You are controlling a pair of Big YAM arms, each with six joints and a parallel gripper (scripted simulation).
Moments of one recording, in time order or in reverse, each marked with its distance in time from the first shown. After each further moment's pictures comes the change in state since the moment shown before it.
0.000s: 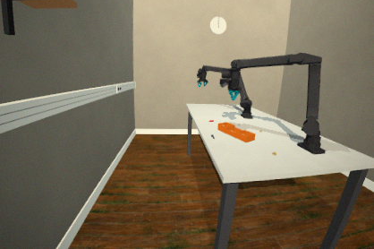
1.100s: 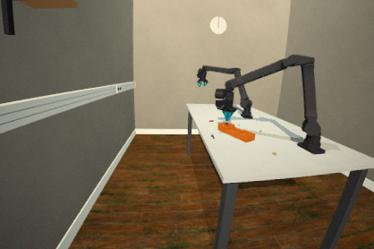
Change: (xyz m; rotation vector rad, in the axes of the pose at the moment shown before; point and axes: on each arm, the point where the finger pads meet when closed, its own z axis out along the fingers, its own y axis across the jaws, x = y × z) left arm -0.051 0.055 0.140 -0.011 0.008 -0.447; right arm 0.000 0.000 0.000 0.000 0.000 0.000
